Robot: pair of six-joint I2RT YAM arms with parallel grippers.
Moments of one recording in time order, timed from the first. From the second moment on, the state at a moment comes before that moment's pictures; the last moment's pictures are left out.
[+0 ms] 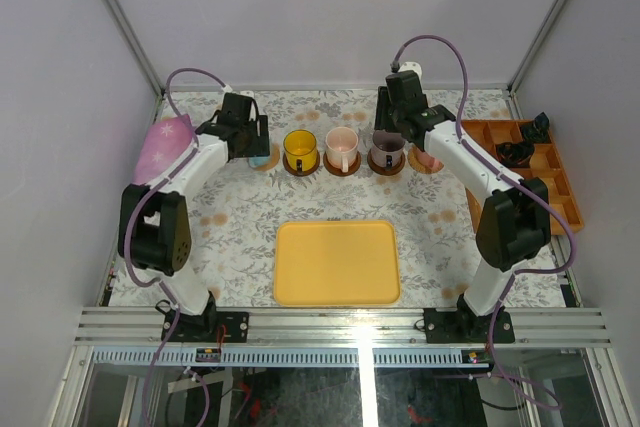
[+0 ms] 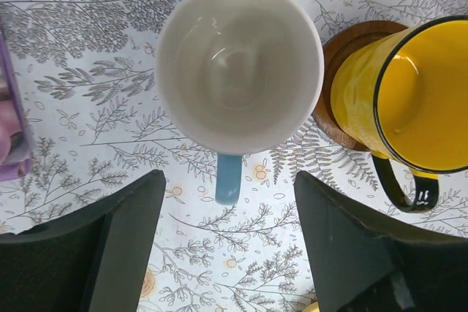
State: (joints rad) left arm -0.20 1.72 1.31 -0.47 -0.11 -0.22; right arm 0.42 1.77 1.53 -0.43 0.26 0.33
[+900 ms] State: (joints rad) left arm 0.15 1.59 1.39 -0.44 -0.15 -0.36; right arm 0.04 1.39 1.25 -0.31 0.57 0.35
